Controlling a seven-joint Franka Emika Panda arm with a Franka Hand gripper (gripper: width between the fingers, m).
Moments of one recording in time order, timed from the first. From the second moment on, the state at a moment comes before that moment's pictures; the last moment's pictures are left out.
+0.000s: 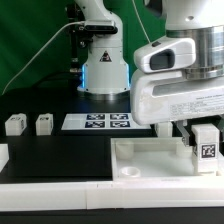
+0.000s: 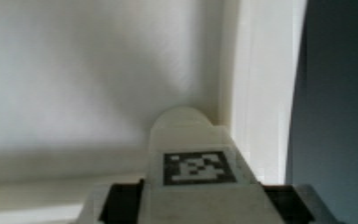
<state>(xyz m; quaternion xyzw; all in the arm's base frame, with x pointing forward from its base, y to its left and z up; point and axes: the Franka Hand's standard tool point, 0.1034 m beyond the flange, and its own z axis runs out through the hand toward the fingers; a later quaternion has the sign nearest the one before) 0.623 0.116 0.070 -1.00 0.04 0.01 0.06</state>
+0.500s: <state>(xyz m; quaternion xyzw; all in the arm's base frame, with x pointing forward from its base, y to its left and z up) 0.622 0.120 0.070 -0.93 0.37 0.03 0.06</state>
